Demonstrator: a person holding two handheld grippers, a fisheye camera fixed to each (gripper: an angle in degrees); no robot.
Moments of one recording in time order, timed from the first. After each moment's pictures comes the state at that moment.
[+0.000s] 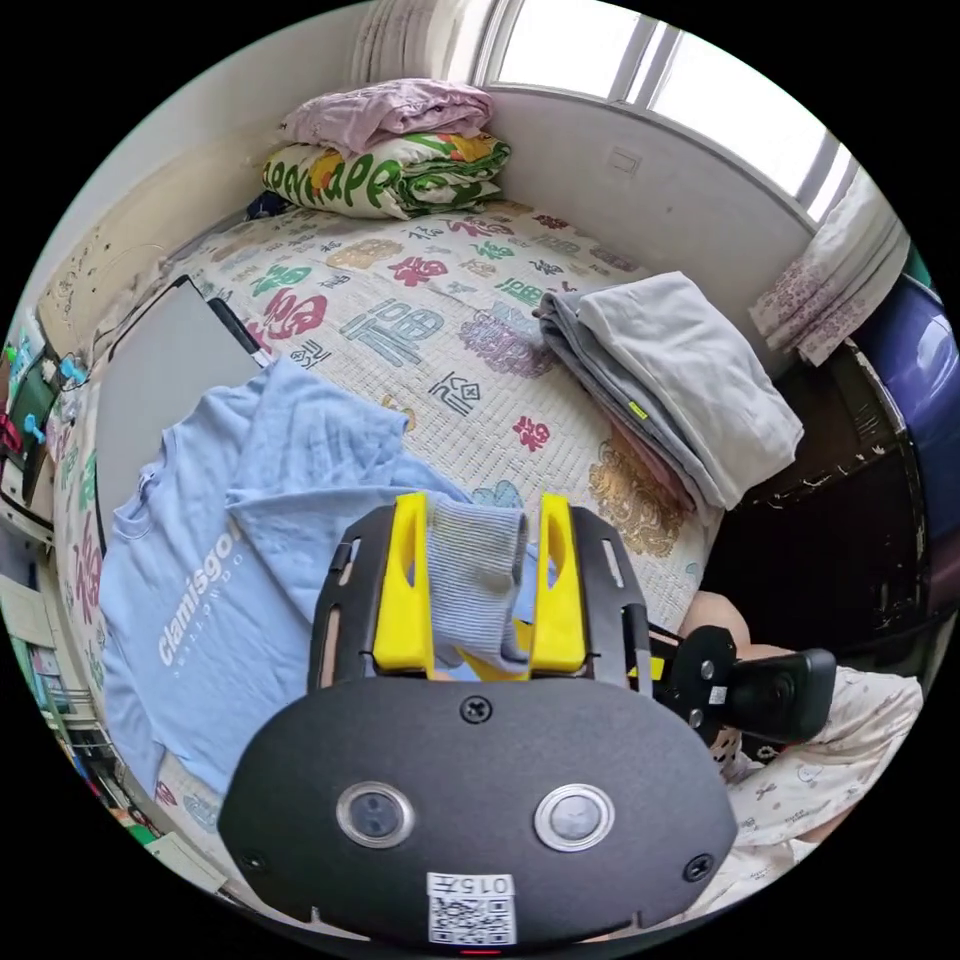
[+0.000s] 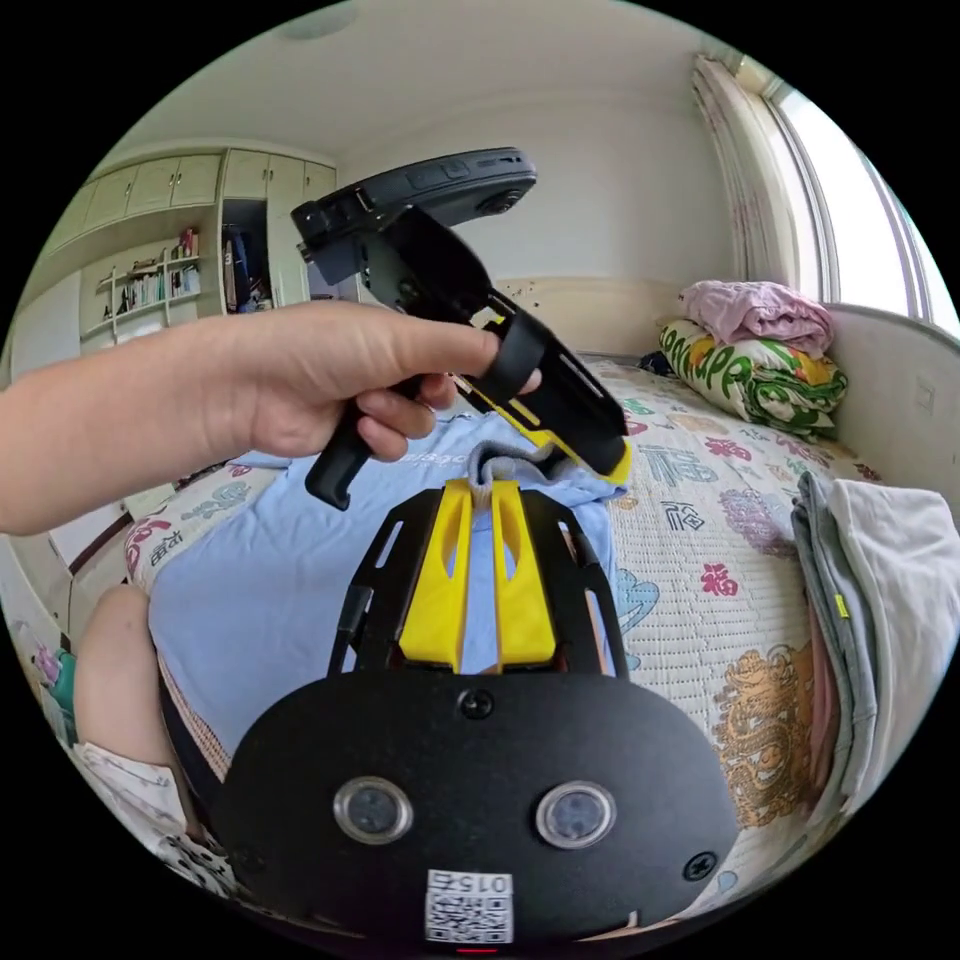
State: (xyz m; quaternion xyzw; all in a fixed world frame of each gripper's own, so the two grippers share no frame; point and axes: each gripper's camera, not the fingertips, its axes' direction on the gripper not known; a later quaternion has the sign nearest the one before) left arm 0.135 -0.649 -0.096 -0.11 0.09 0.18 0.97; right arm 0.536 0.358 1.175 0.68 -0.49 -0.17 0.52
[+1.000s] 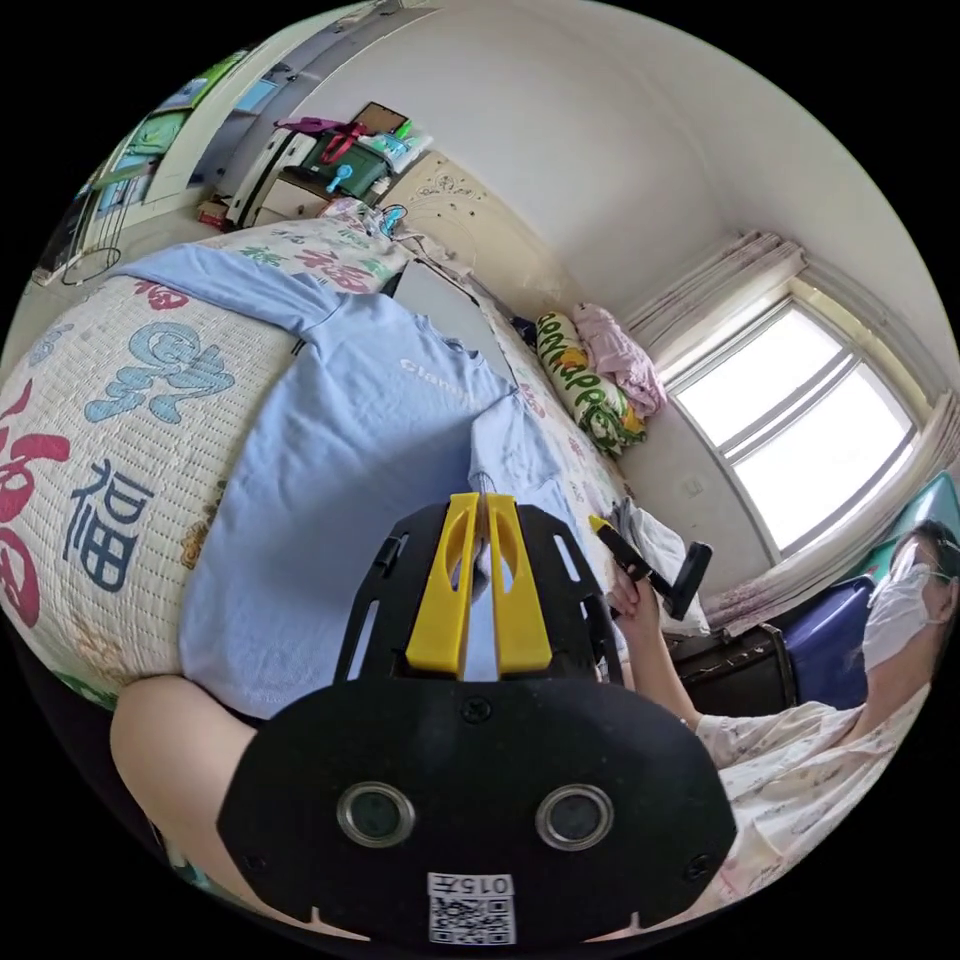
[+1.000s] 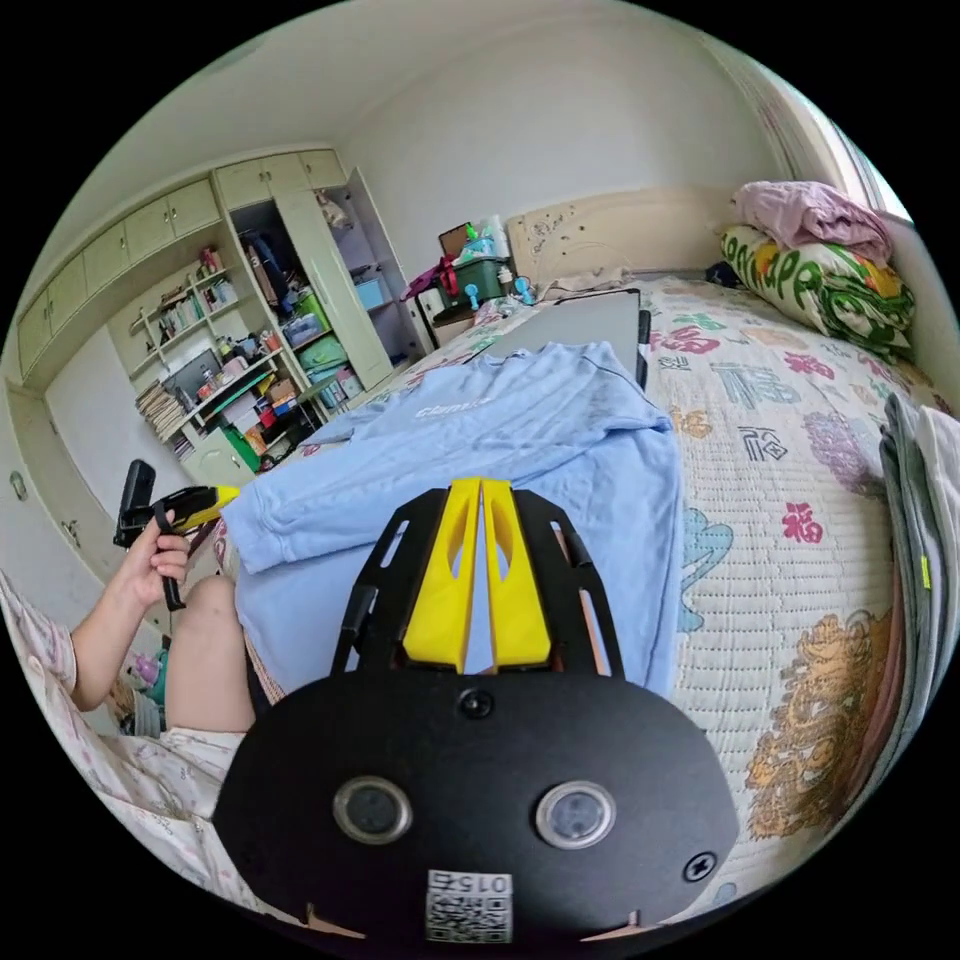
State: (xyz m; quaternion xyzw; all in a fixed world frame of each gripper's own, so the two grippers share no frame) left arm -0.012 -0.182 -0.134 0.14 0.17 -0.26 0.94; right arm 0.467 0.213 1.114 0.57 -0.58 -0.27 0.52
